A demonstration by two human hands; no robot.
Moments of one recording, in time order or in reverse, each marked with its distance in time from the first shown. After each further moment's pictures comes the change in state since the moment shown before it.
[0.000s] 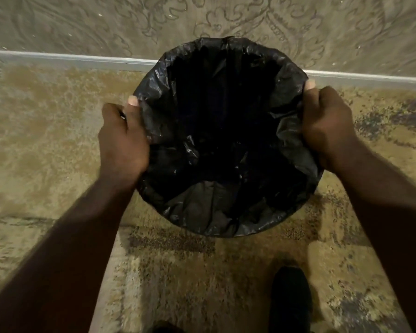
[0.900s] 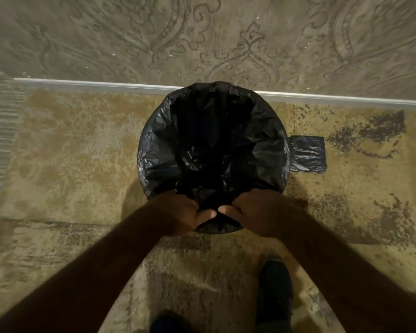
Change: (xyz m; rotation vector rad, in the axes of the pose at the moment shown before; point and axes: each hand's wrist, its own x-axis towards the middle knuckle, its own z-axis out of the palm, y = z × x) left_hand -0.065 0.022 0.002 0.919 -1.208 0.459; right_hand -0.099 -0.023 -0.005 -0.619 -0.880 -0.401
